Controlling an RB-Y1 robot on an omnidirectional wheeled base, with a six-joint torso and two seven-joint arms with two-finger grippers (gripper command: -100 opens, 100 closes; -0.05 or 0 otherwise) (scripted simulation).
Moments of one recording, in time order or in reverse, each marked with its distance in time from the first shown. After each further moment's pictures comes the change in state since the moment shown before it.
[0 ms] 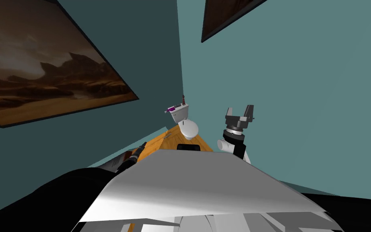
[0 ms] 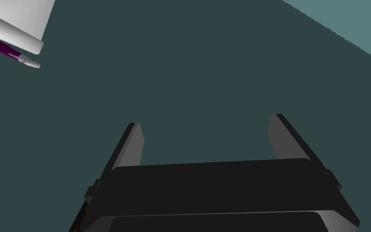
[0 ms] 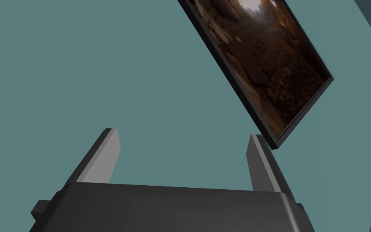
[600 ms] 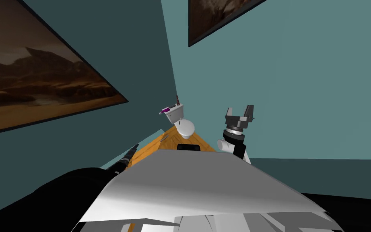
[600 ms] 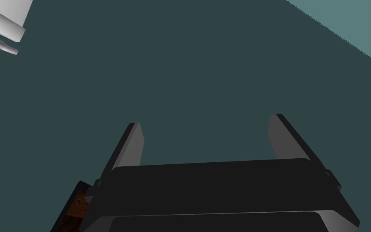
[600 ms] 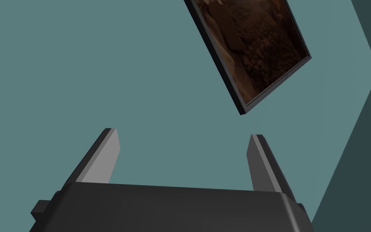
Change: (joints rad) left arm 0.004 0.100 0.029 0.106 0.149 0.016 0.062; right arm 0.000 0.000 0.000 0.000 0.000 0.000 0.000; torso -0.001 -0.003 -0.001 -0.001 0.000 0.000
